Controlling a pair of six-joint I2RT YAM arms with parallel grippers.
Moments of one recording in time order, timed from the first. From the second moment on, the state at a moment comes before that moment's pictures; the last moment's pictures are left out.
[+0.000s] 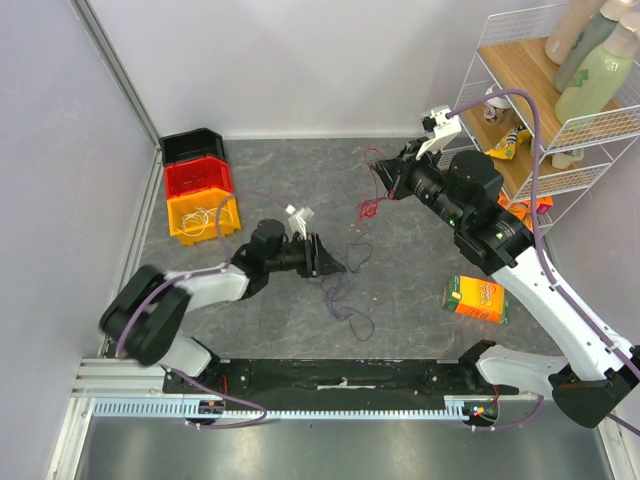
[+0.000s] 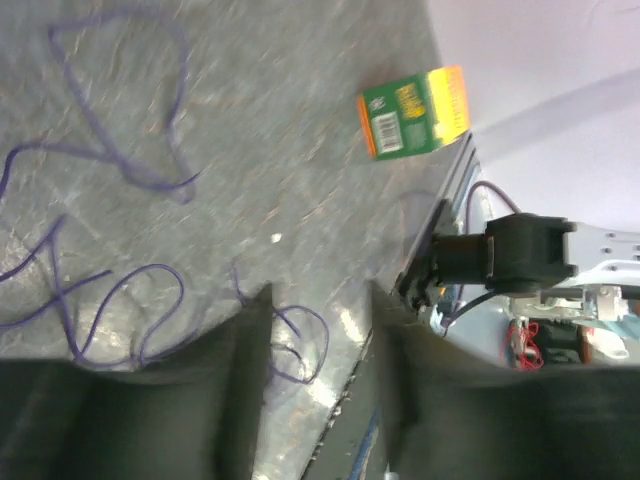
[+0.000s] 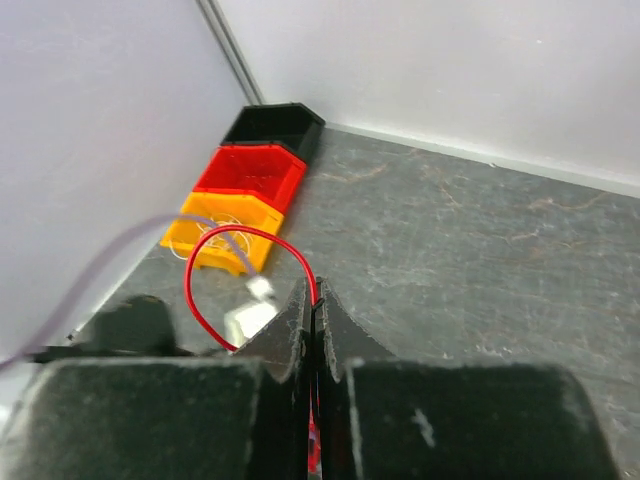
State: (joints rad) left arm -0.61 1.55 0.58 0.53 0.61 -0.79; right arm 0.61 1.13 1.32 -0.21 -0.02 0.31
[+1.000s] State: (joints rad) left arm -0.65 1.23 1.02 0.09 0.47 -0.65; right arm 0.67 1.14 1.09 -0.20 -0.28 0.26
